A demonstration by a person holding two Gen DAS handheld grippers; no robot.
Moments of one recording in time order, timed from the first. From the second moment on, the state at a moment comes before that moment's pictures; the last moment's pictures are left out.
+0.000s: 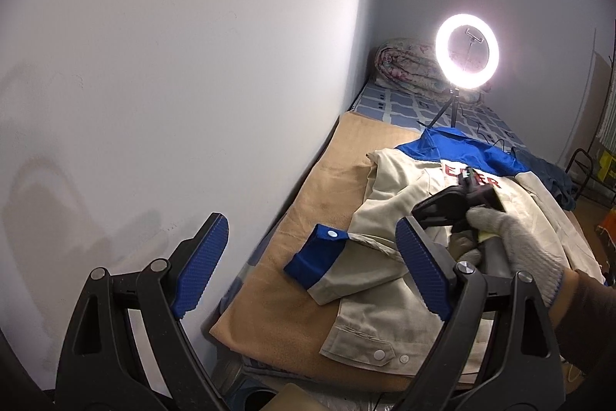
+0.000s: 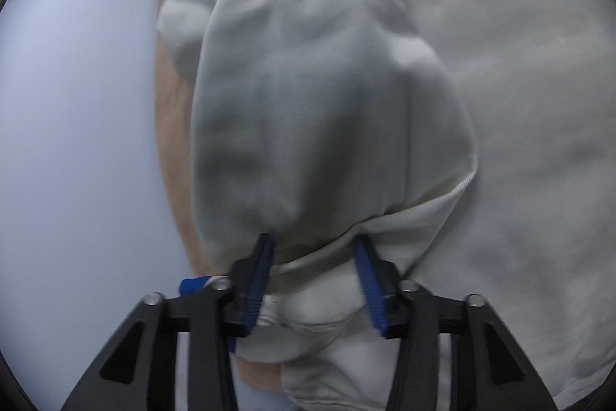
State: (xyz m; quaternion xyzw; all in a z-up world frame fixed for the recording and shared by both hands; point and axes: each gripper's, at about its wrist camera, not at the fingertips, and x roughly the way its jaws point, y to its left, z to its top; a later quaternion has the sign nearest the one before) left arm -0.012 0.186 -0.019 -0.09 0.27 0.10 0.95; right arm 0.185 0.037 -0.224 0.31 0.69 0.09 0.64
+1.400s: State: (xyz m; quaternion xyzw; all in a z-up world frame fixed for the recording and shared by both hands) left arm 0.007 0.197 -0.023 -0.11 0.30 0.12 0.94; right arm 0.107 0.074 -0.147 -0.01 0.57 0.42 0.71
